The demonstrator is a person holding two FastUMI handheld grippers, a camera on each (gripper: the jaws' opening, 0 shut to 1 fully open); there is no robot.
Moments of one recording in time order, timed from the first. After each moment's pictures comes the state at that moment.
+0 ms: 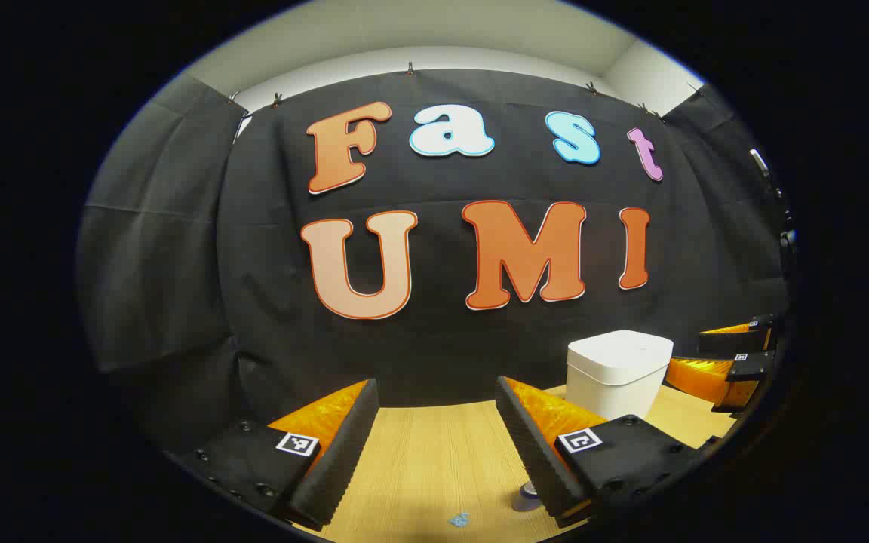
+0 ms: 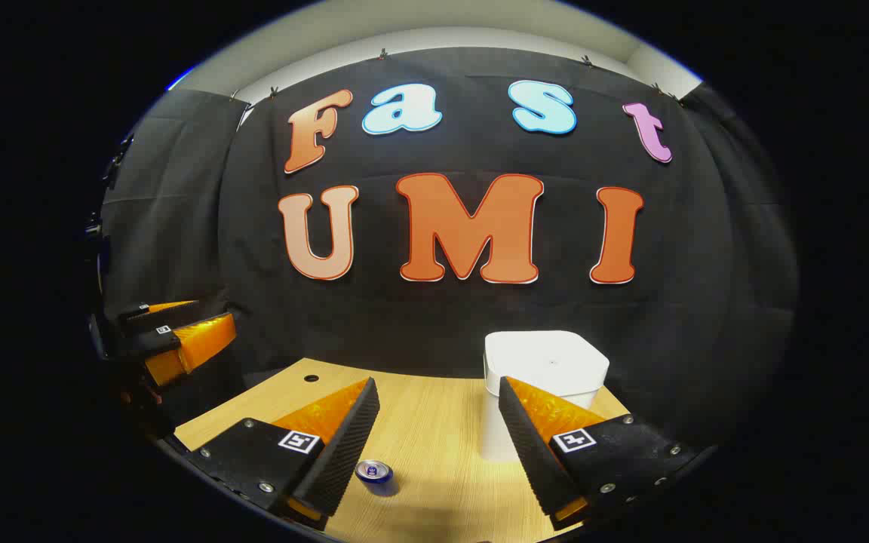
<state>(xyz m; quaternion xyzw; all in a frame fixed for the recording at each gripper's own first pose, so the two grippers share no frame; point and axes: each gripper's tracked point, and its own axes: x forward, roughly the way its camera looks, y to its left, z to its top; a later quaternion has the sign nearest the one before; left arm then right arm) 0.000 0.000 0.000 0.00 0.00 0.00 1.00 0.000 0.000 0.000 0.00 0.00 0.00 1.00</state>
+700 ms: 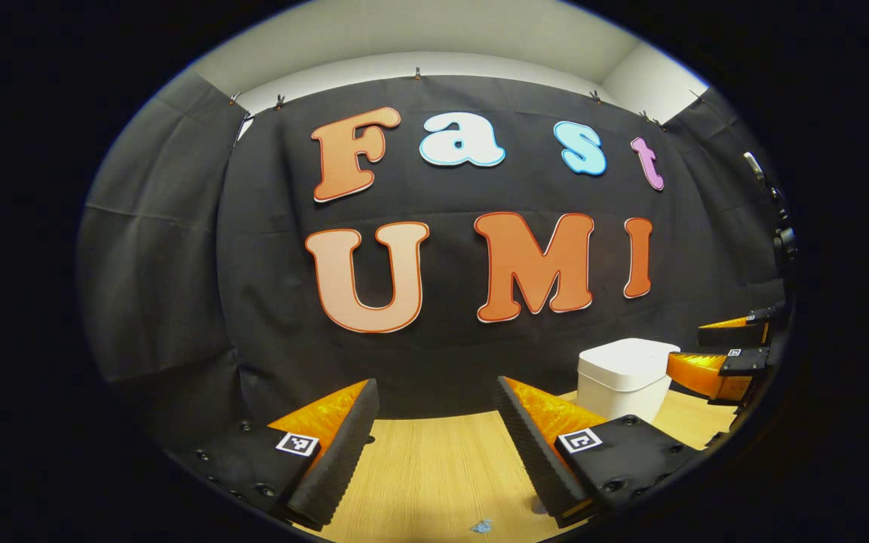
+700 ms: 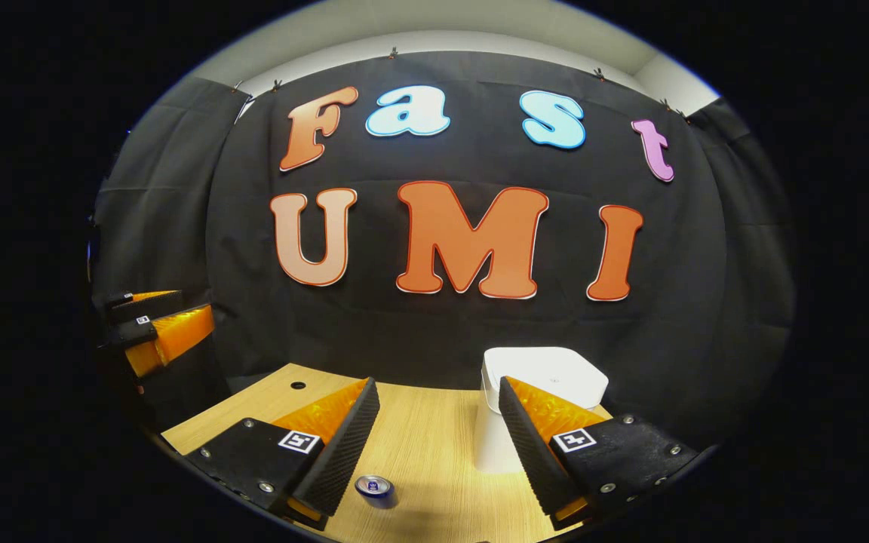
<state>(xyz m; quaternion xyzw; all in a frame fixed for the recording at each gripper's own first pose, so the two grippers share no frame) 0.015 0.036 0.011 0.00 -0.02 -0.02 1.00 0.020 0.023 0.028 -0.02 -0.02 -0.04 1.00</state>
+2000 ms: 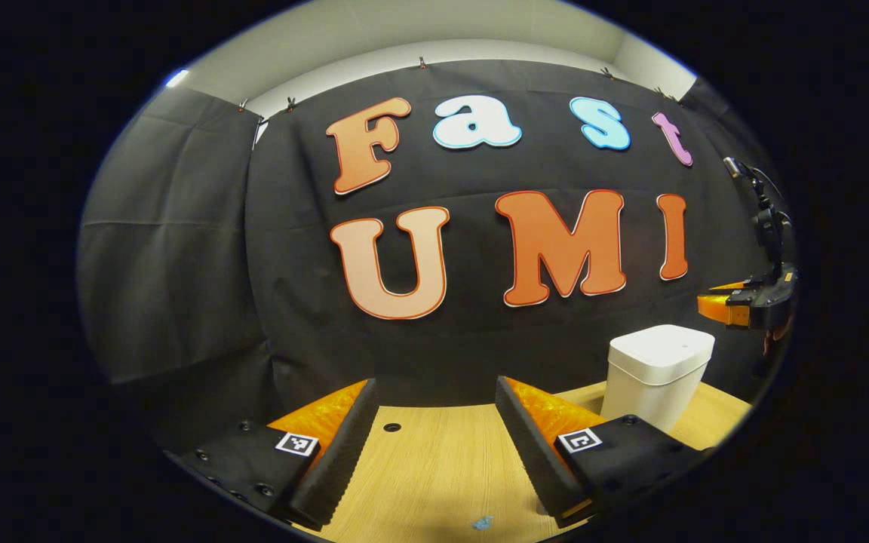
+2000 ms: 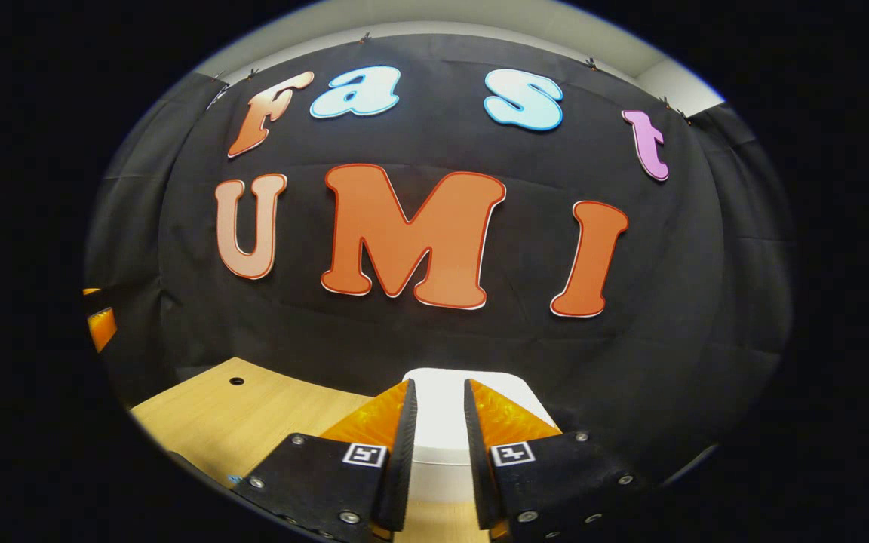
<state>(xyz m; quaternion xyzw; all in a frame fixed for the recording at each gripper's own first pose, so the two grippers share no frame) 0.018 0.021 0.000 0.02 0.02 0.09 1.00 0.119 -0.119 0.035 -0.04 0.00 -0.06 1.00</state>
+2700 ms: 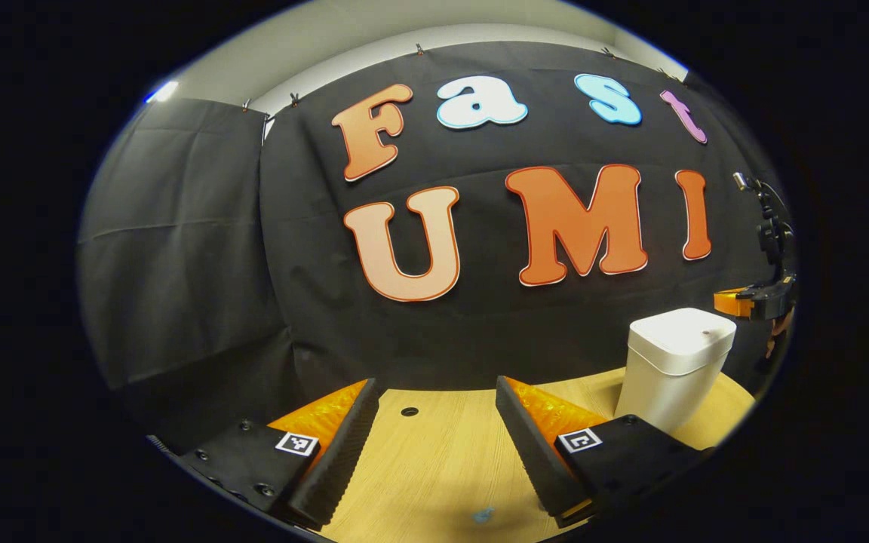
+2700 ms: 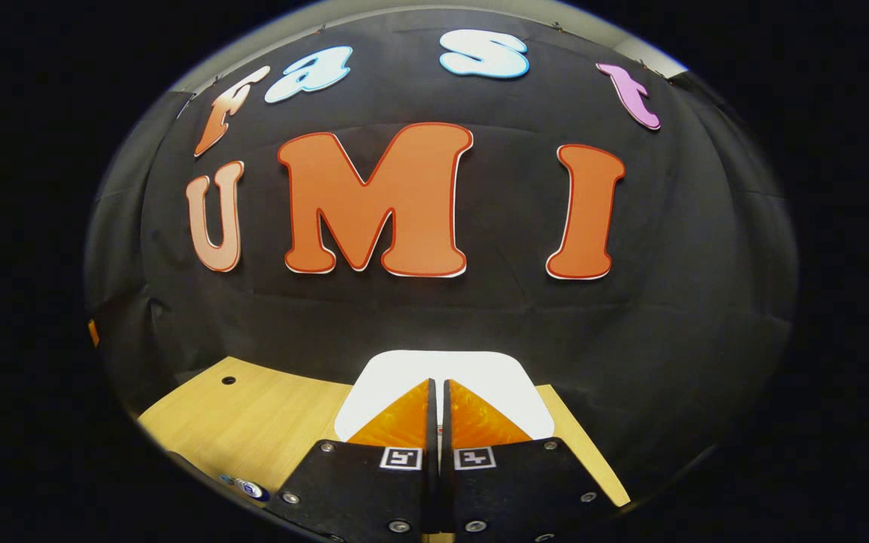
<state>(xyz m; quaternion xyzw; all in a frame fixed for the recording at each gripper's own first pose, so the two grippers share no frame) 0.020 0.005 -0.016 0.04 0.06 0.13 0.99 0.174 -0.173 -0.014 0.00 0.05 -0.06 1.00</state>
